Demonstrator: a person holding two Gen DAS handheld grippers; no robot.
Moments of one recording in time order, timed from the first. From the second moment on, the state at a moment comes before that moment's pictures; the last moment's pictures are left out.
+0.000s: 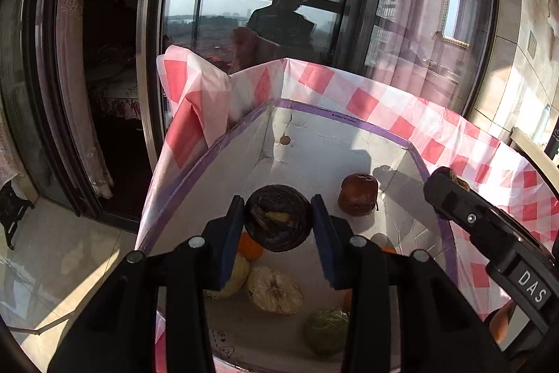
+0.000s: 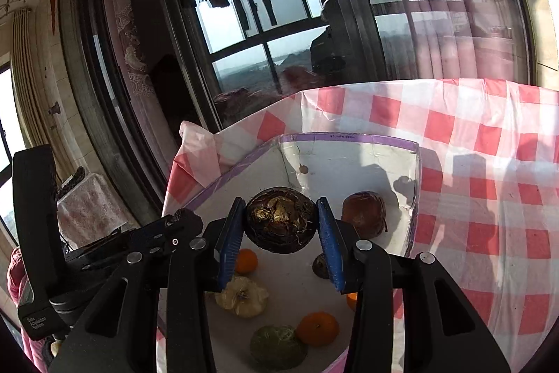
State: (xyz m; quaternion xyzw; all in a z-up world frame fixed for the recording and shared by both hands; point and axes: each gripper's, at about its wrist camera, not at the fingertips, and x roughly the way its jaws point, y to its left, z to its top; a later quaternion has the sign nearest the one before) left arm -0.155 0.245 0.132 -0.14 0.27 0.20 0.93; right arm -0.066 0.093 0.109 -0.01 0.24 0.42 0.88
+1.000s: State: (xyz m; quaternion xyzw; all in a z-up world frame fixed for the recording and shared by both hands) left arm -0.088 0.261 0.064 0.00 0.52 0.14 0.84; right arm -0.042 0.166 0.031 -0.36 0.43 0.35 0.75
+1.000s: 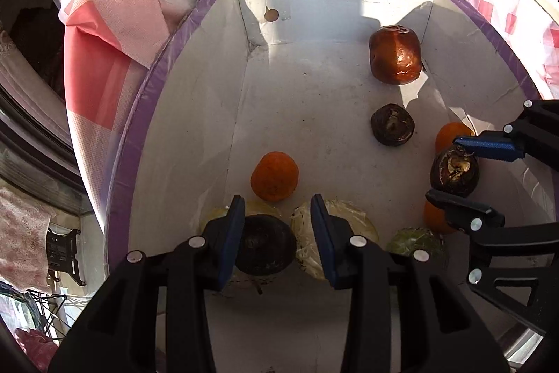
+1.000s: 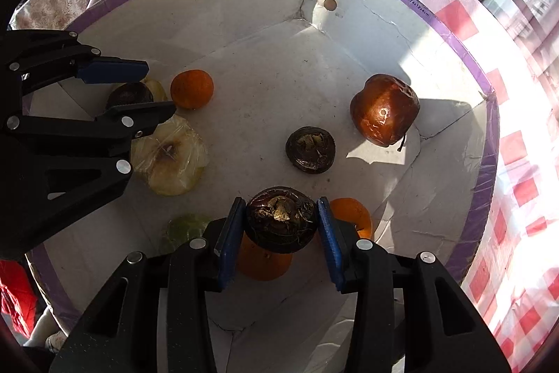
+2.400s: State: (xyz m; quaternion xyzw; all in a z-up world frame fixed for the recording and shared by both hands) left arm -0.093 0.262 0.075 -0.08 0.50 0.08 0.86; right arm -0.045 0.160 0.045 -0.35 0.40 0.30 0.79
